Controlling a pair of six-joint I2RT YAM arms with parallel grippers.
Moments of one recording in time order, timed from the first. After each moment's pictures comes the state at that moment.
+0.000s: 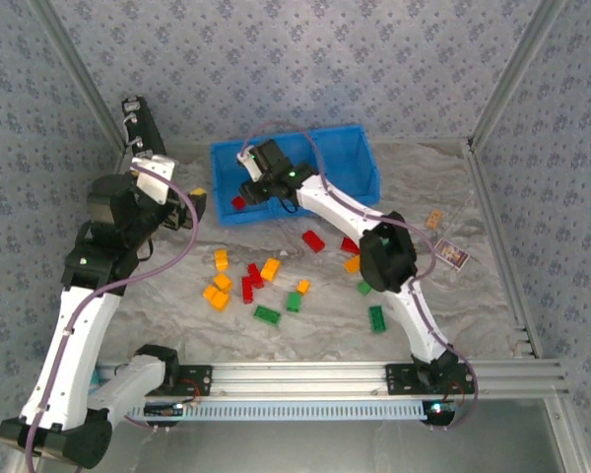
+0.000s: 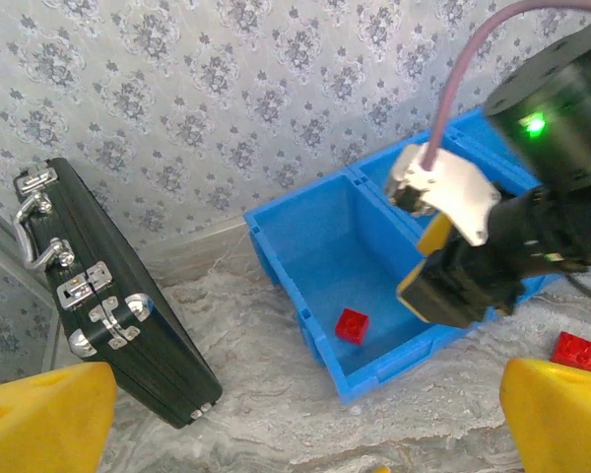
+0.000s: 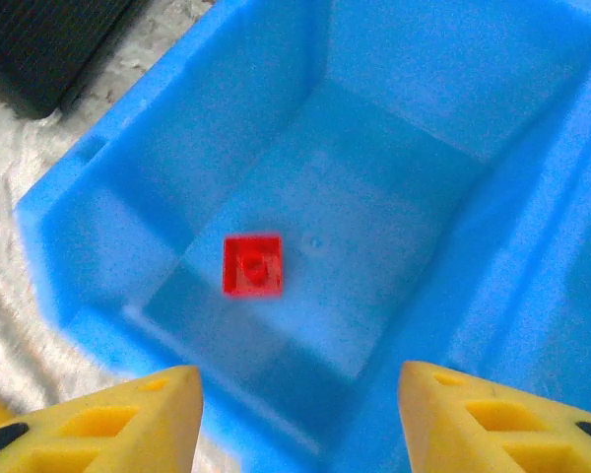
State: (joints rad) left arm -0.23 0.89 1.18 -0.62 0.02 0.16; right arm 0.74 2.27 2.11 -0.59 0.01 -0.04
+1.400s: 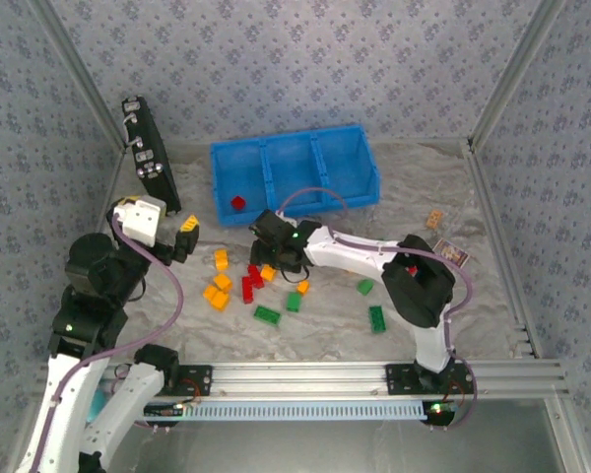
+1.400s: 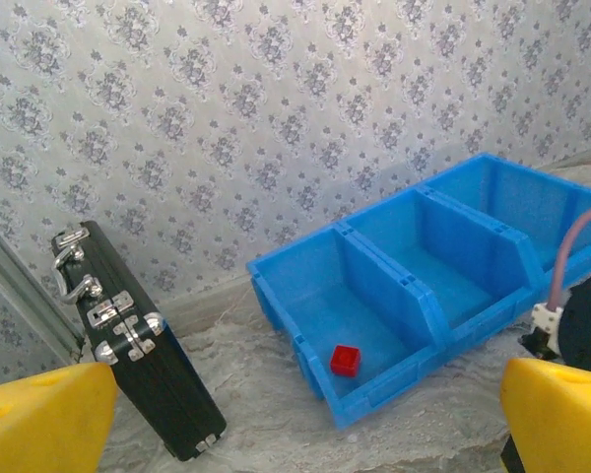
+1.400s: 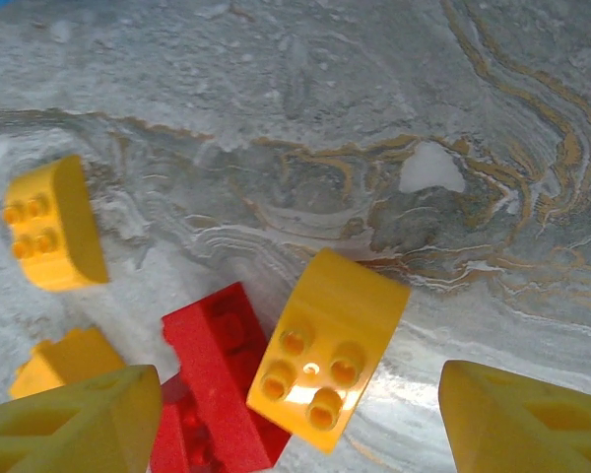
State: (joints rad) left arm -0.29 0.57 0.96 -0.53 0.01 0.18; right arm 0.95 1.94 1.45 -0.59 0.09 1.00
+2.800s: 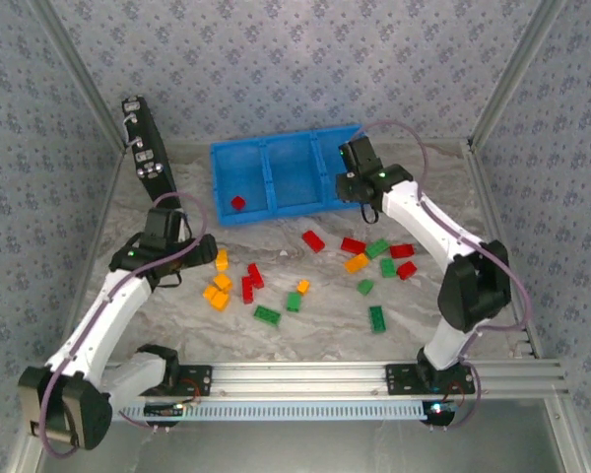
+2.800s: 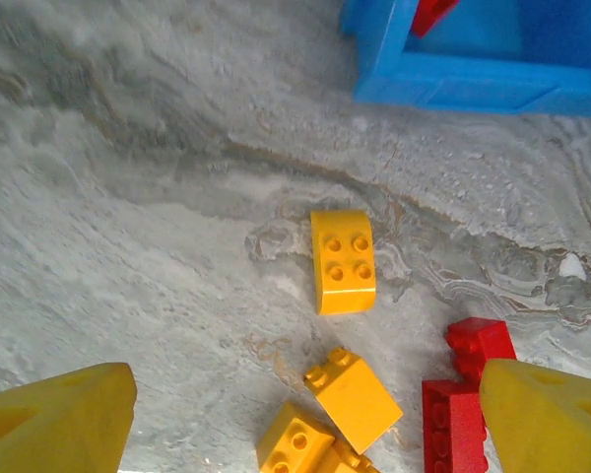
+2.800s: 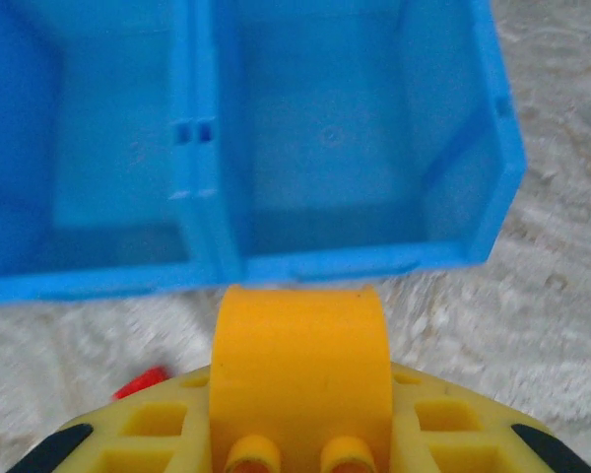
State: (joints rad) left arm -0.25 1.03 0.81 -0.74 -0.05 -0.44; right arm 0.46 1.72 1.52 -0.69 0.23 0.29
